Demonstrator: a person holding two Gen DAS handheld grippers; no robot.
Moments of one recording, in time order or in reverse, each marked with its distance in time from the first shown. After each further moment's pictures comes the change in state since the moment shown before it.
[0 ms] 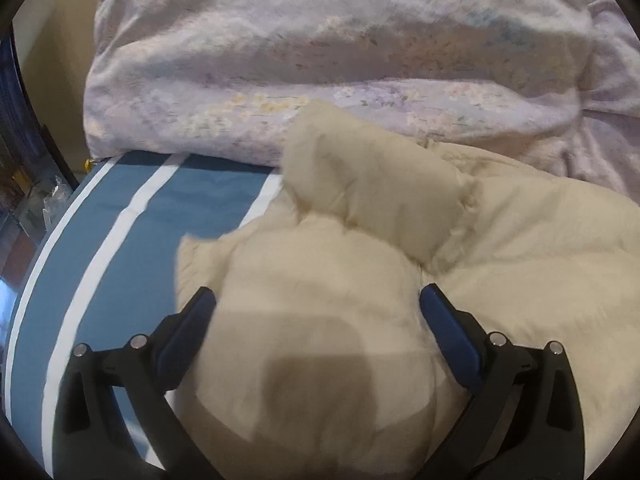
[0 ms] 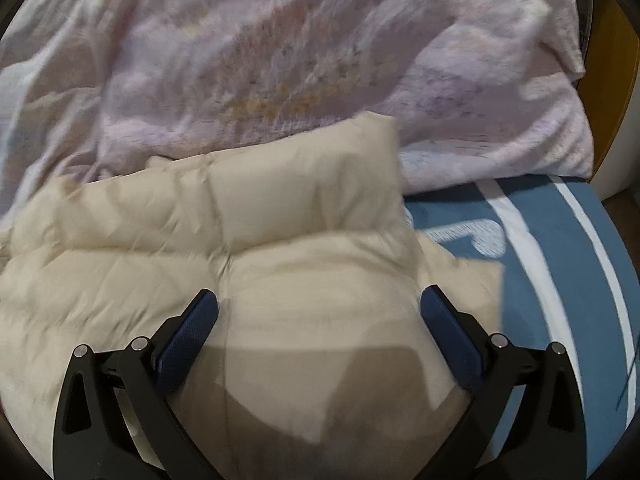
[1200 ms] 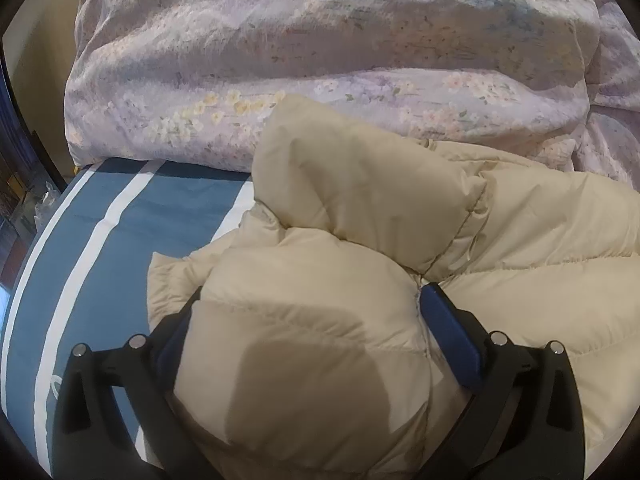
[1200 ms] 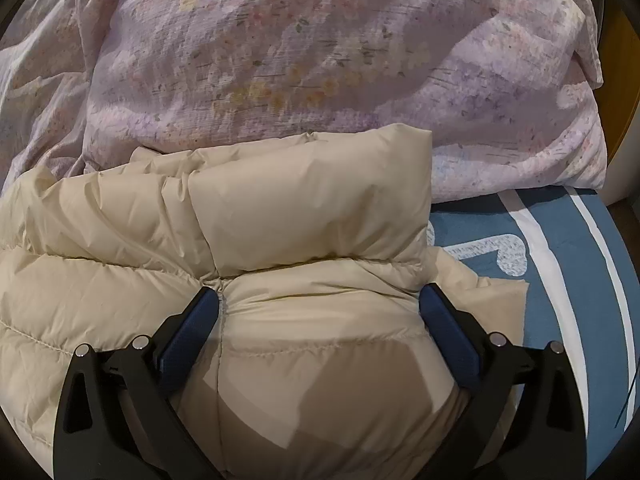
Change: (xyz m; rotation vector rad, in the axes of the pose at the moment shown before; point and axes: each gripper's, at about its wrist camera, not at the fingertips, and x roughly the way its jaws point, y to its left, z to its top) left arm 0.034 -0.007 0.025 0.014 0.030 0.004; right arm 0.056 0.019 0.019 -0.032 0.046 -0.022
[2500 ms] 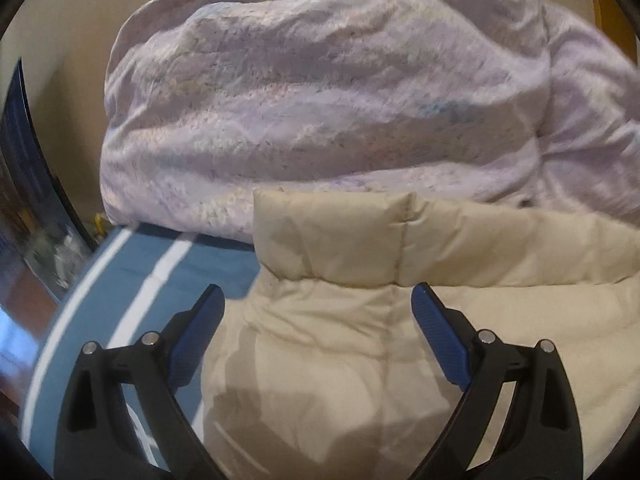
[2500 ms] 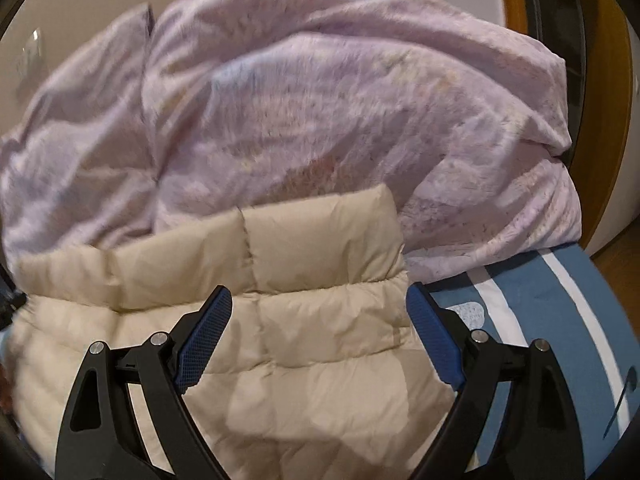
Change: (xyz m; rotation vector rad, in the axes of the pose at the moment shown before) left arm -0.080 -0.019 0.011 0.052 -0.190 0.058; right arm -0.093 -0.001 0.000 -0.005 -0.261 0.065
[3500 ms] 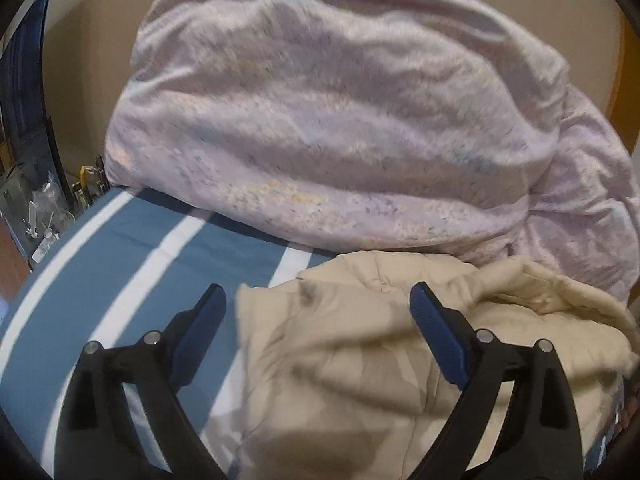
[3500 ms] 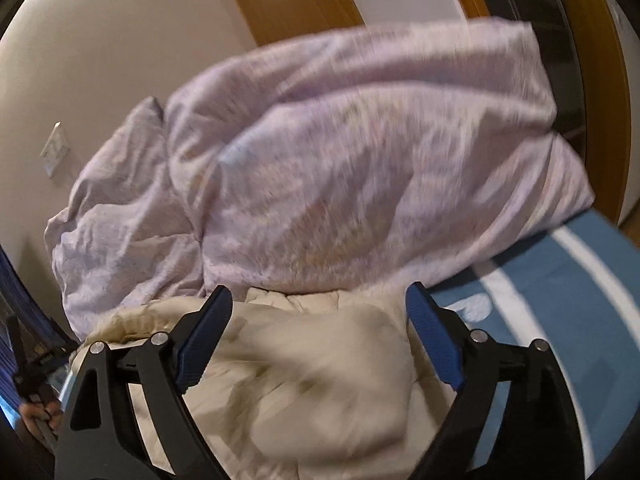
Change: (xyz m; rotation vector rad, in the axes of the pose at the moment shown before) left arm -0.027 0.076 -0.002 -0.219 0.008 -0.179; right arm -0.072 -0.053 0.002 0.201 -0.164 0.220
